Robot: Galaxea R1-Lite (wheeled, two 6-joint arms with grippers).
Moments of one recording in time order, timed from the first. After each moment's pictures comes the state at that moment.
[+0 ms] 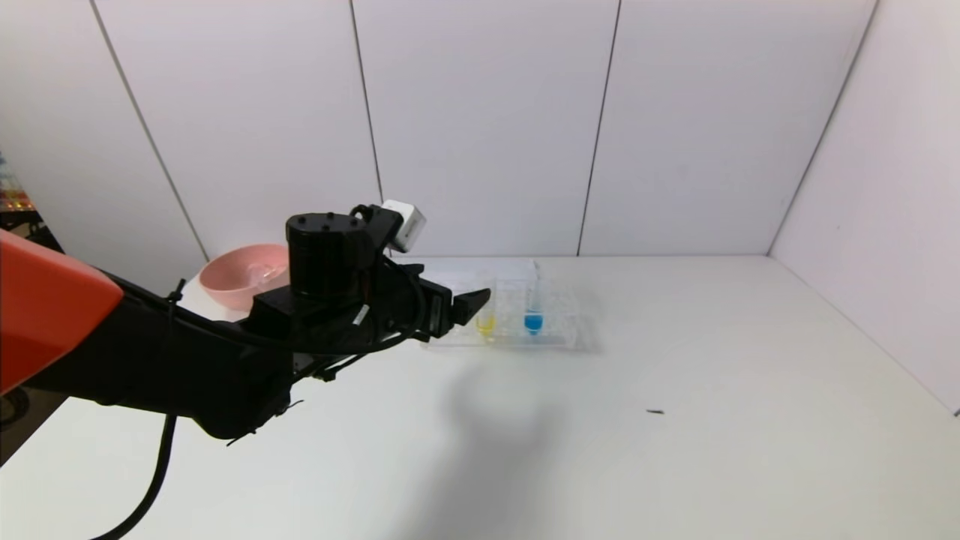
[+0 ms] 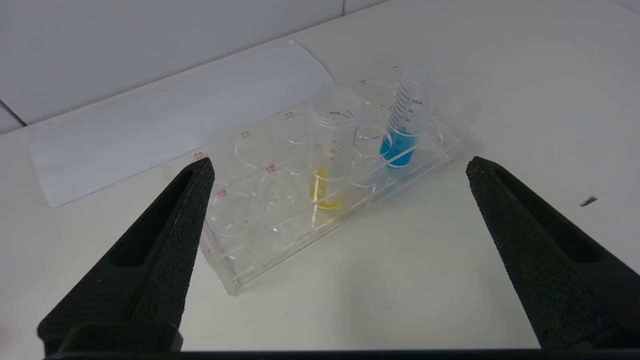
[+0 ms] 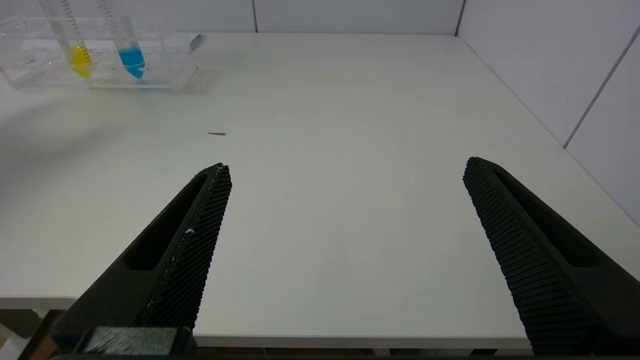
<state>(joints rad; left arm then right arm) -0.56 1.91 -0.92 -0.80 -0.07 -0.05 0.00 0.00 0.00 0.00 0.00 0.00</state>
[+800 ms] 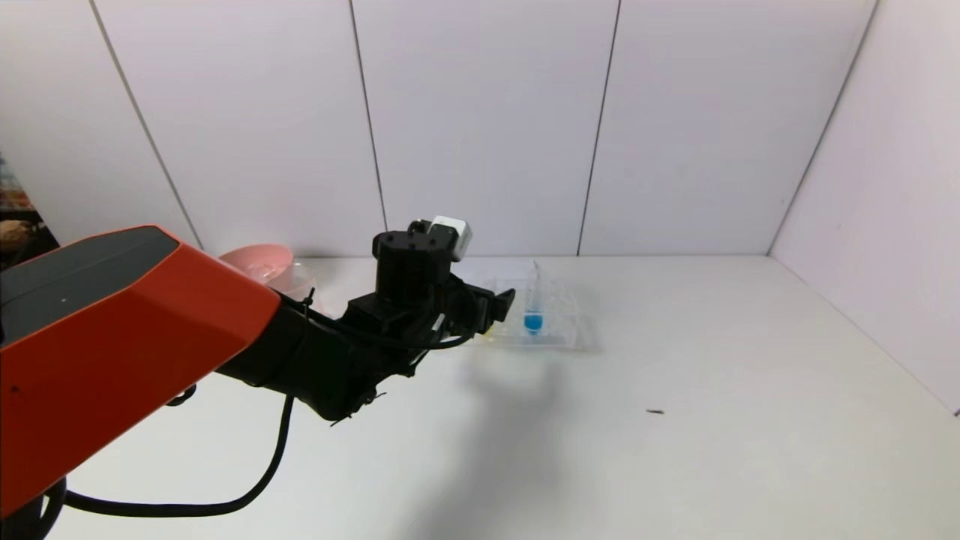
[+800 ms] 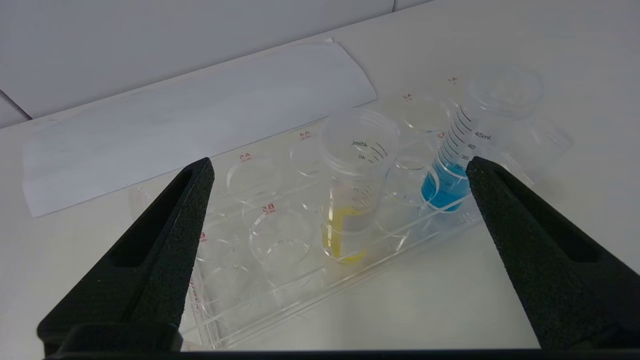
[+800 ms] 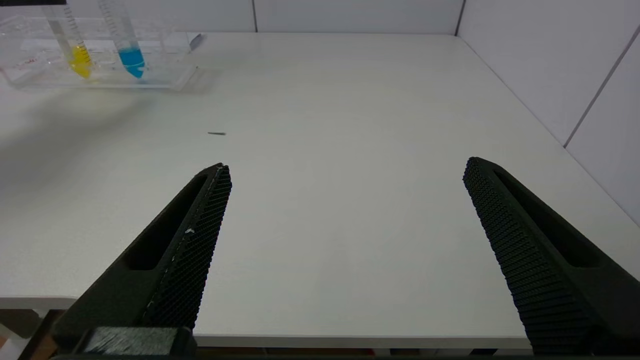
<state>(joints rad) -0.63 2.12 -1.13 -0.81 0.15 -0.05 0.00 0.00 0.00 0.00 0.00 0.00</state>
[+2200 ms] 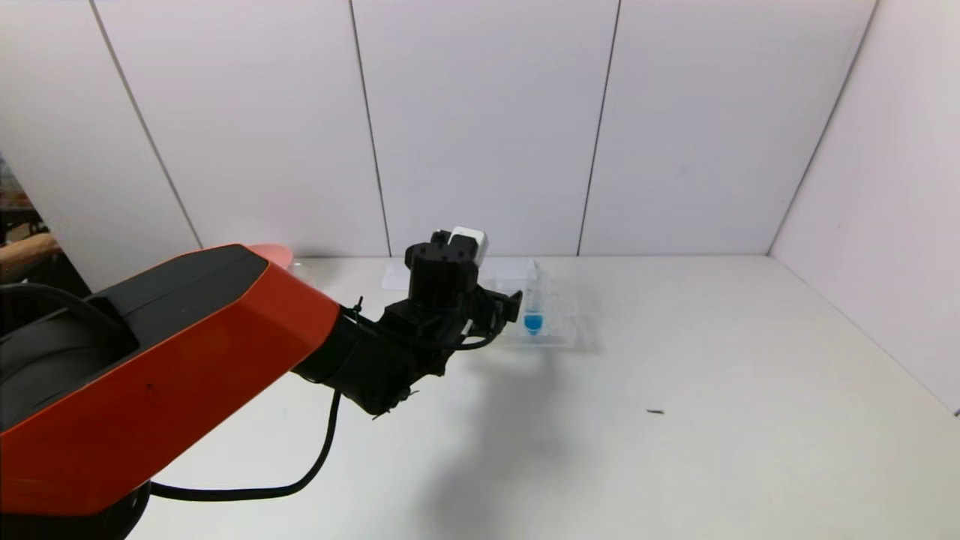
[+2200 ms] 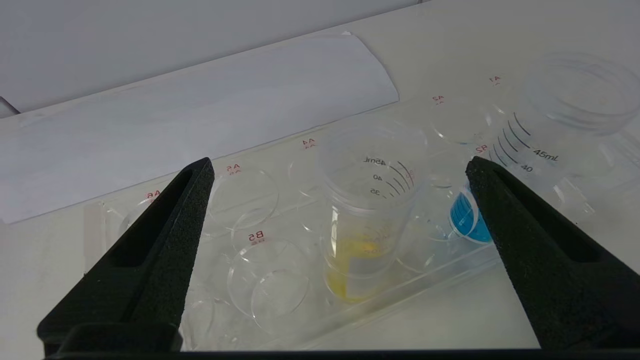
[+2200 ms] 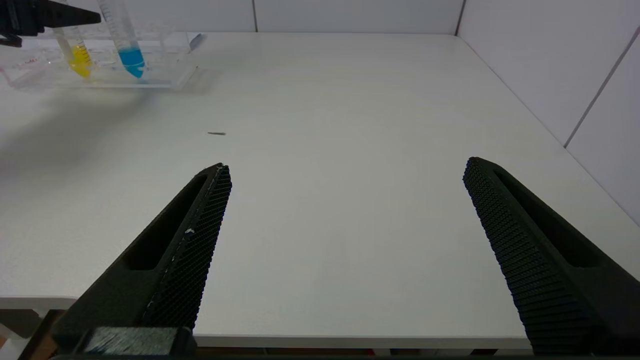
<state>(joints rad) -0.64 2.25 -1.25 -0.81 0.22 -0.05 0.00 0.00 0.00 0.00 0.00 0.00</state>
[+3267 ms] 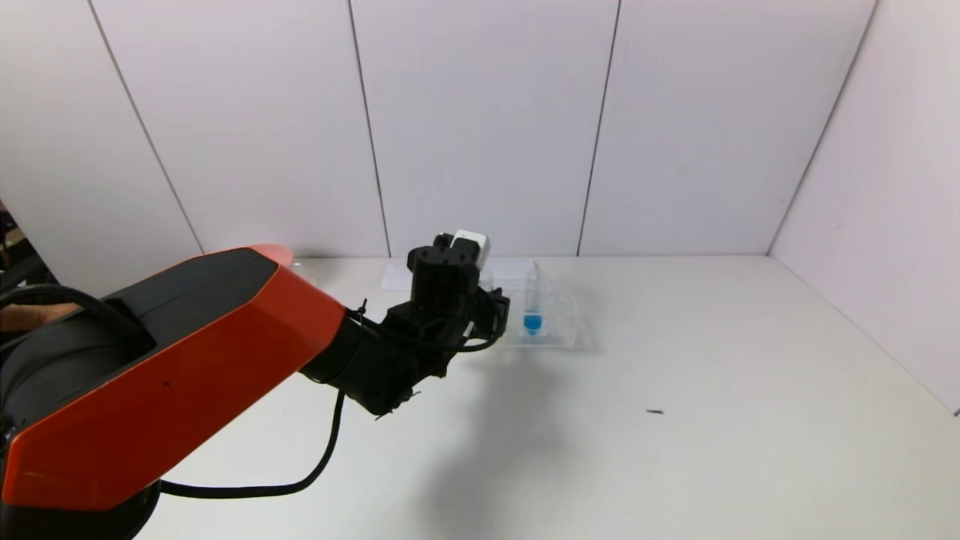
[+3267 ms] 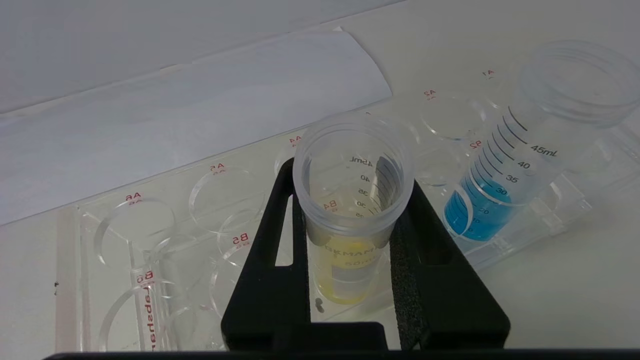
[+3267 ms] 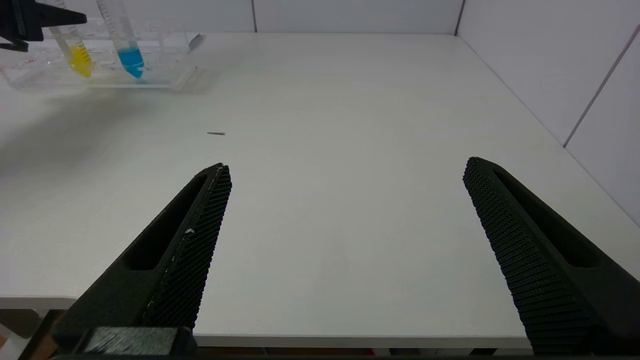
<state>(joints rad) -0.63 2.27 -1.26 -0.81 0.21 -0.05 0.00 0.00 0.00 0.00 0.00 0.00</state>
